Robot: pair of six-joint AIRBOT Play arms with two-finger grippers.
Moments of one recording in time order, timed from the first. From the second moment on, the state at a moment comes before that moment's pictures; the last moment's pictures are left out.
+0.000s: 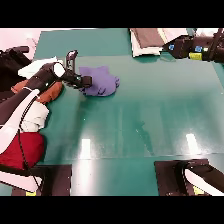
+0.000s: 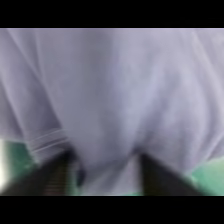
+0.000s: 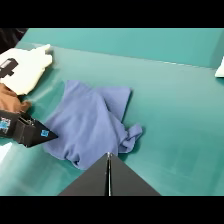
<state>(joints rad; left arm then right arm) -0.31 -1.62 1.42 1.24 -0.81 -1.65 0.09 -1.00 1.35 -0.96 0.95 1.34</state>
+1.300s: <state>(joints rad) -0.66 -1.27 1.66 1.31 -0.98 -1.41 0.09 -1.00 1.81 -1.04 1.07 1.35</state>
